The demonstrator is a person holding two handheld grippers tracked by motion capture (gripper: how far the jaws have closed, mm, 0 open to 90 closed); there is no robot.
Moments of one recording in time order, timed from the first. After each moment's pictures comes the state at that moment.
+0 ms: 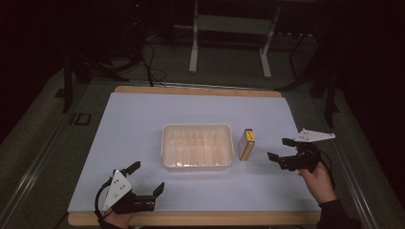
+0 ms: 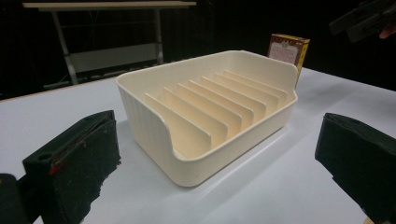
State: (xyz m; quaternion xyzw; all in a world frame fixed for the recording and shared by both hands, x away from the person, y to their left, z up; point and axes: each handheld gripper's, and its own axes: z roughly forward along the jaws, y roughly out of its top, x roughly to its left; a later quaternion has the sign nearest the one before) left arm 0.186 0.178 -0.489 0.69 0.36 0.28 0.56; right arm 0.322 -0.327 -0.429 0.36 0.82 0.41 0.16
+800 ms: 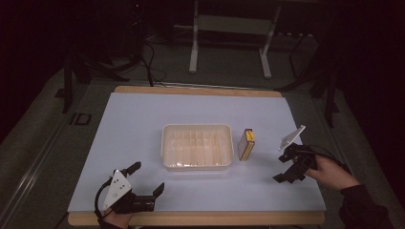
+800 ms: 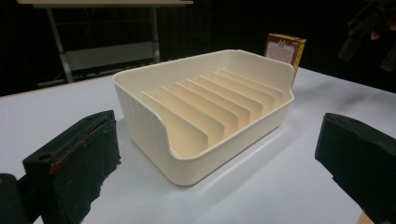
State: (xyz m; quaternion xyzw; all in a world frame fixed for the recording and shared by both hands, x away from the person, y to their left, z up) left arm 0.187 0.179 -0.489 0.69 0.36 0.27 0.56; right arm 0.335 -0.312 -0.427 0.23 0.96 0.16 -0.02
